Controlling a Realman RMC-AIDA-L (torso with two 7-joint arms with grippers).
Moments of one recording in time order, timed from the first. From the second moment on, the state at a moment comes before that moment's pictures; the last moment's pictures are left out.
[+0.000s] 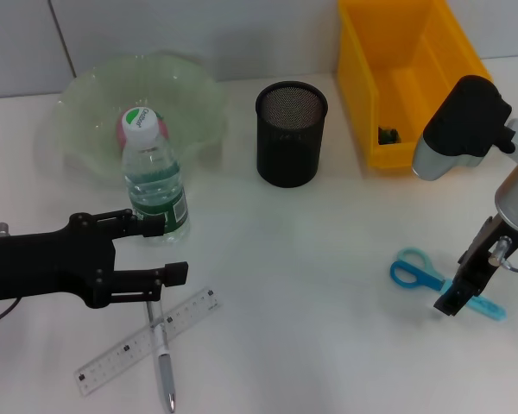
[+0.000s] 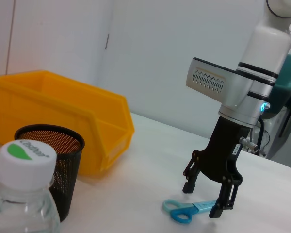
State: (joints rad) left arm -0.39 -2.06 0.96 0.88 1.83 1.66 -1.53; right arm 0.62 2.08 -1.34 -1.20 -2.81 -1.63 2.41
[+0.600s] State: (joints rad) left arm -0.39 -2.05 0.96 0.89 1.83 1.66 -1.53; right arm 0.62 2.08 -1.35 -1.19 -2.81 -1.63 2.40
